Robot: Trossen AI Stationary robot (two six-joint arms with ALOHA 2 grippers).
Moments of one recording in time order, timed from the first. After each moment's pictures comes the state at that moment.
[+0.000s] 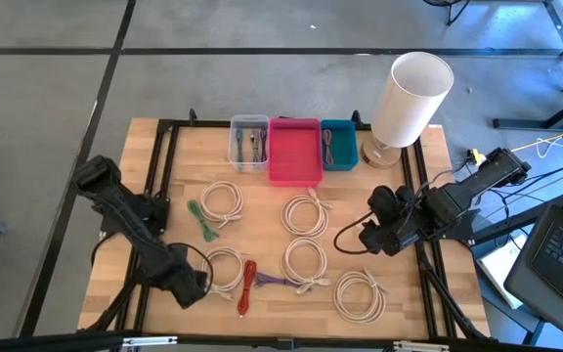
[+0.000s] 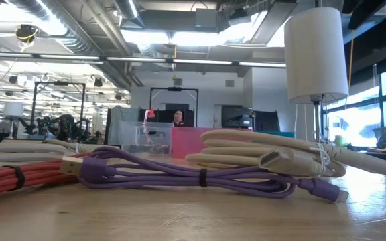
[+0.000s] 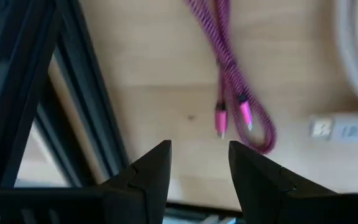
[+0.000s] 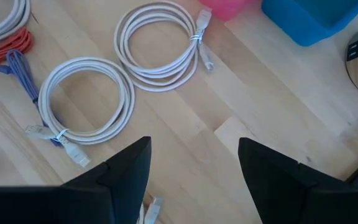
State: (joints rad) left arm -0.85 1.55 0.97 -0.98 0.25 -2.33; right arm 0.58 1.31 1.35 -1.42 0.43 1.28
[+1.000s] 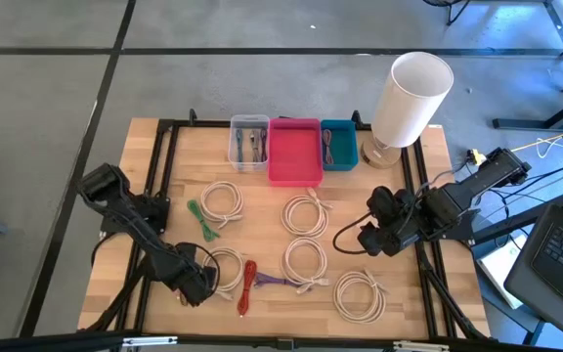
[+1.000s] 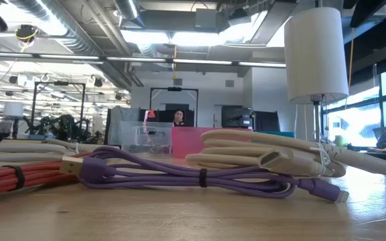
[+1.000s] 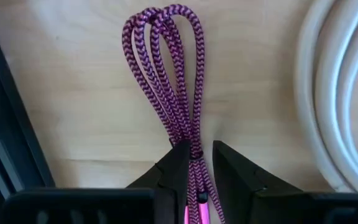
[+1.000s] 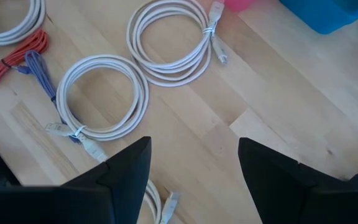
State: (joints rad) left arm -0.82 1.68 0.88 -0.83 0.12 -2.31; right arm 0.58 1.31 1.35 -1.38 0.40 1.30
